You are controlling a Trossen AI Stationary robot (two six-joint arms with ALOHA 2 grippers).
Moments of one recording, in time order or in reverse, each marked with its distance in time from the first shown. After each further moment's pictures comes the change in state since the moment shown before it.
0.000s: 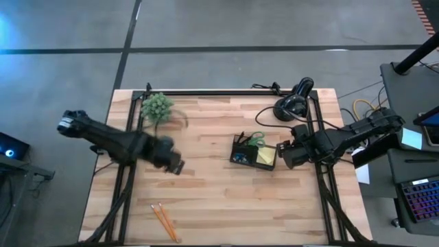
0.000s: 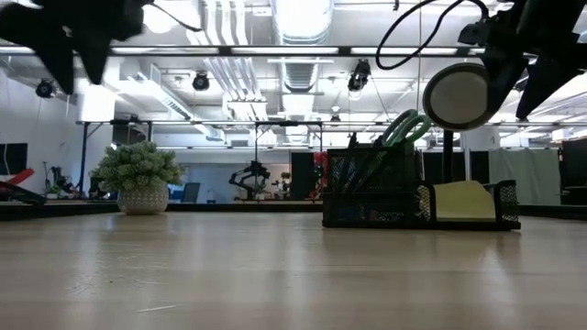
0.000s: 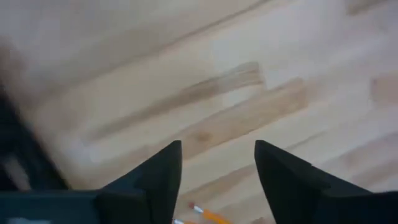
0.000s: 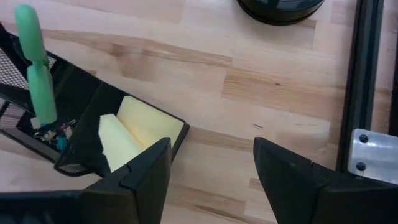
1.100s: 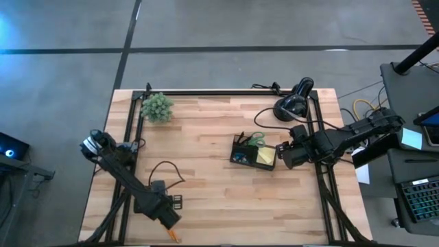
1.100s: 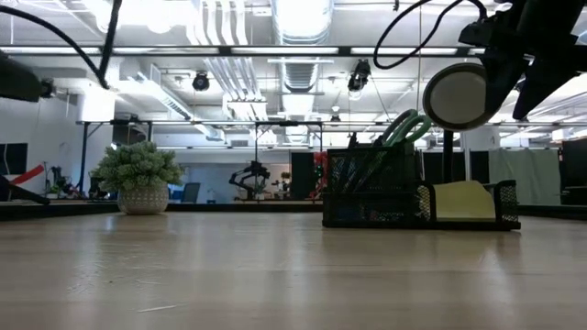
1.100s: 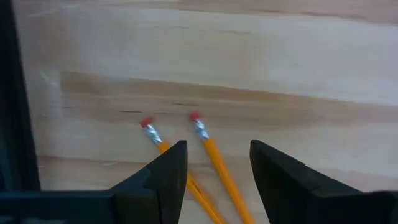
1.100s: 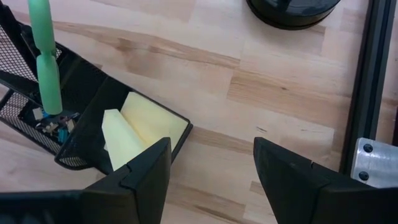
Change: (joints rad) left arm -0.459 0.472 -0.002 0.204 0.171 -0.927; right arm 0.000 0.000 -0.008 0.027 0.003 -0.063
